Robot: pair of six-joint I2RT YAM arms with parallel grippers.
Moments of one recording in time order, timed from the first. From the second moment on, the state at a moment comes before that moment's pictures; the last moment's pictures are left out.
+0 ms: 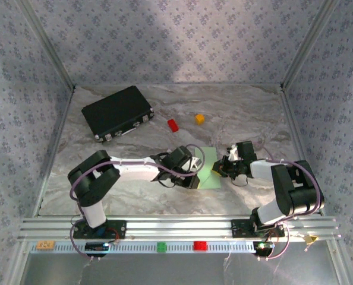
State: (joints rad) left arm -1.00 1.77 0.95 -0.11 0.44 -0.66; right arm 0.18 1.48 0.45 0.00 -0.67 0.70
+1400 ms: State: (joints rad) left arm -0.98 1.95 1.03 0.02 0.46 -0.71; right arm 0.09 1.53 0.45 0.02 -0.77 0.69
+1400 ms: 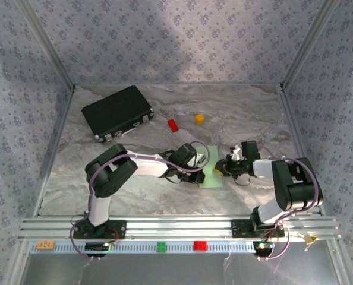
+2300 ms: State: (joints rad) left arm -0.96 1.91 1.13 -0.12 0.43 -0.70; right arm 0.14 1.03 0.36 -0.28 -0.59 0.72
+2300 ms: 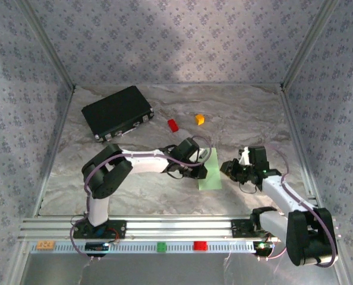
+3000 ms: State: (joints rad) left arm -0.92 2.00 1.14 -0.08 0.46 -0.66; right arm 0.34 1.09 0.37 -0.44 -0.46 0.74
